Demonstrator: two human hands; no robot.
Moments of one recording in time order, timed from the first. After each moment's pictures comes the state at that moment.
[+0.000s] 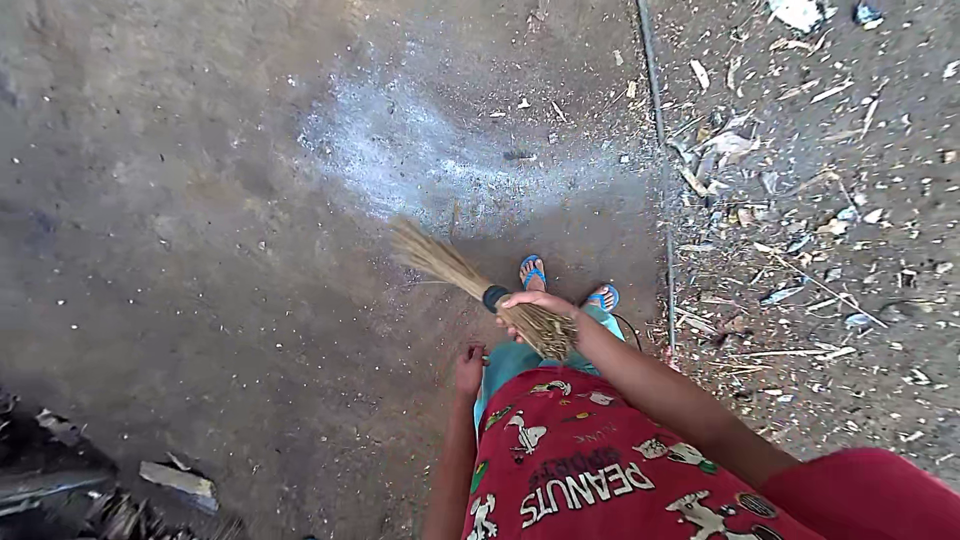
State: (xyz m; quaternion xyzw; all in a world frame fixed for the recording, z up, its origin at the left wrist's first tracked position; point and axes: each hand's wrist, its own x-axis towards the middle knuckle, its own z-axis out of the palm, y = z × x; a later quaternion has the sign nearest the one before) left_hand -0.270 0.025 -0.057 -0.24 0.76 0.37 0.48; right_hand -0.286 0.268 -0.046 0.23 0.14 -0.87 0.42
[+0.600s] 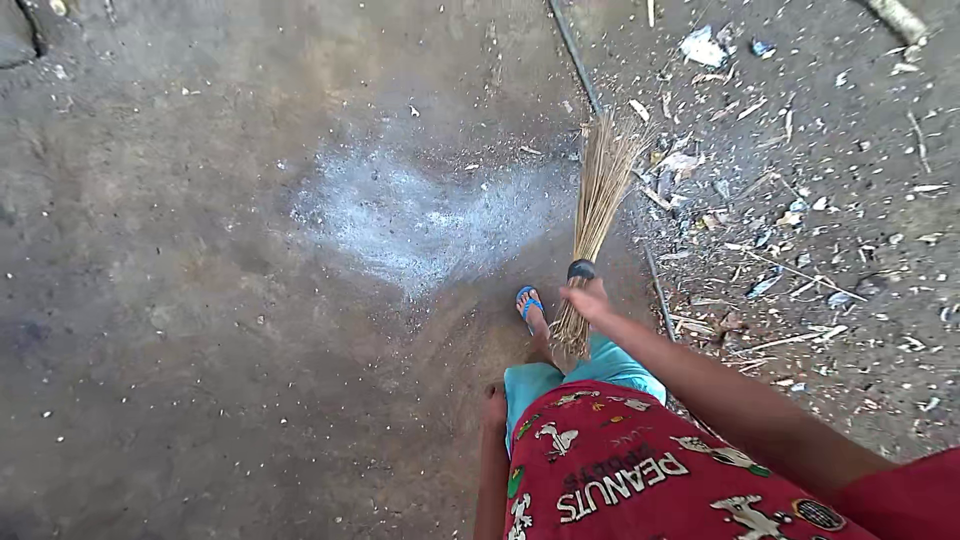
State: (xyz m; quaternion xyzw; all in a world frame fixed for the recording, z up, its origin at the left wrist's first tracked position) left_hand -0.260 0.038 -0.089 -0.25 0.75 0.34 0.50; right_hand -0.293 0.344 -0.023 0.62 0.53 -0.54 0.20
